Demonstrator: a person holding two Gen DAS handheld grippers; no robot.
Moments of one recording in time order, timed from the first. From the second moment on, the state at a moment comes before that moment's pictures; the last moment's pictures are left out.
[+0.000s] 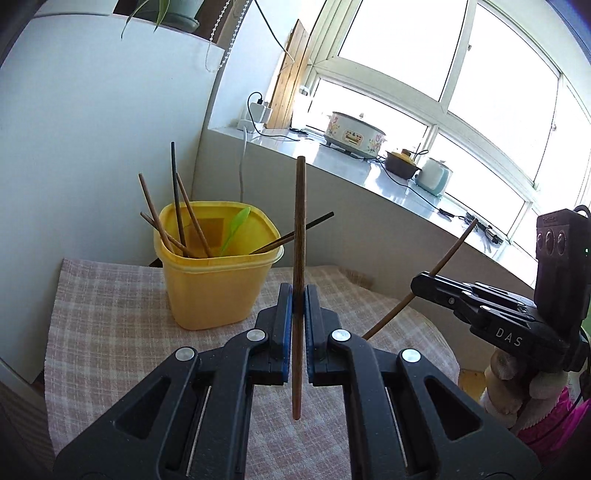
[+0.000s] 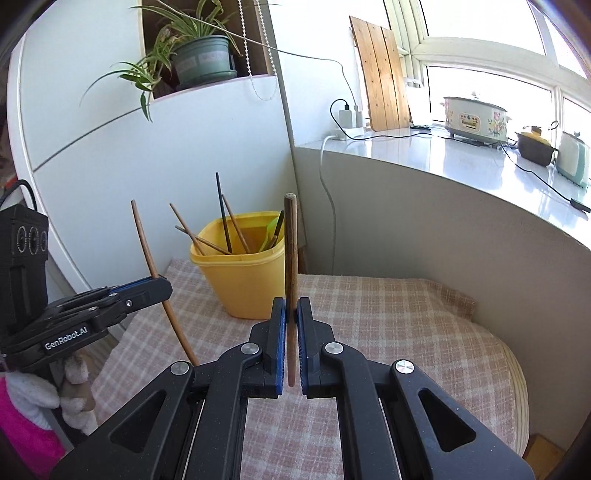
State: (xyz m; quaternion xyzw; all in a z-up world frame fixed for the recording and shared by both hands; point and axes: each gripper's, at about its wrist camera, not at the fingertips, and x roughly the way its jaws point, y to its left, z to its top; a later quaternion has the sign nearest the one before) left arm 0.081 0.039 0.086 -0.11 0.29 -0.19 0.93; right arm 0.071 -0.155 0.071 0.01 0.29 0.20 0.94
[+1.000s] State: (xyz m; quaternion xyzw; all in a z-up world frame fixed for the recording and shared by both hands) left arm 0.151 0.088 0.166 -0.12 0.18 -0.14 0.97; right arm 0.129 -0.116 0.144 0.06 0.21 0.25 0.94
